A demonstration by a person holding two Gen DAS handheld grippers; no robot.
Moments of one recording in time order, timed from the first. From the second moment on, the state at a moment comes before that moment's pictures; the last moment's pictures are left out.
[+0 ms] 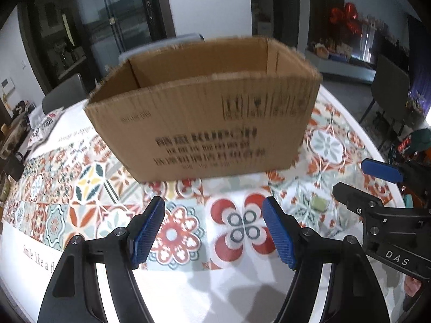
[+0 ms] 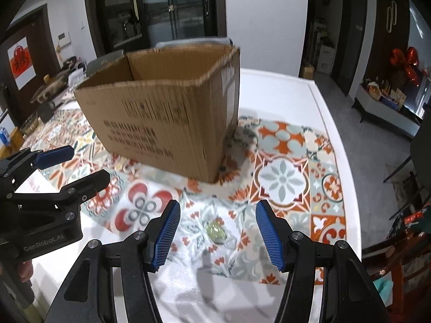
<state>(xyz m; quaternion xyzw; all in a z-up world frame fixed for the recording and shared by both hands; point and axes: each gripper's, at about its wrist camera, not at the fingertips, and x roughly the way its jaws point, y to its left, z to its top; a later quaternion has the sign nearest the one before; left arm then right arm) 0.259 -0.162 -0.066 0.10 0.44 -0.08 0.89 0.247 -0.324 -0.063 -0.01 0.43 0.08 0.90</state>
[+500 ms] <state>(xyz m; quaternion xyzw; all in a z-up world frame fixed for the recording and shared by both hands) 0.266 -0.174 -0.109 0.13 0.49 -0.07 0.86 0.260 -0.318 -0.119 -0.03 0.49 0.11 0.86</state>
